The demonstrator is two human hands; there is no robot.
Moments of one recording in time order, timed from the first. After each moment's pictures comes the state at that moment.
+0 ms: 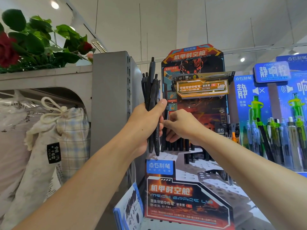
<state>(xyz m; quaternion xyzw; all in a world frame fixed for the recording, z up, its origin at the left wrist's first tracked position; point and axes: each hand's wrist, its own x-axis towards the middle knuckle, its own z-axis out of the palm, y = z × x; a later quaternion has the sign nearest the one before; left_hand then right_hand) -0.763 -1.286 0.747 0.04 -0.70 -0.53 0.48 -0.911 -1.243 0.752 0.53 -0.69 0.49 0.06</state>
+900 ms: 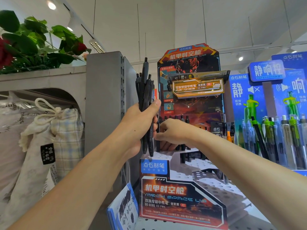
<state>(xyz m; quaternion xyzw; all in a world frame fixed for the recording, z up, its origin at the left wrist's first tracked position) -0.765 -1.291 0.746 0.05 -0.69 -0.53 0.48 -0.904 -1.241 0.748 0.55 -0.76 0.34 0.01</state>
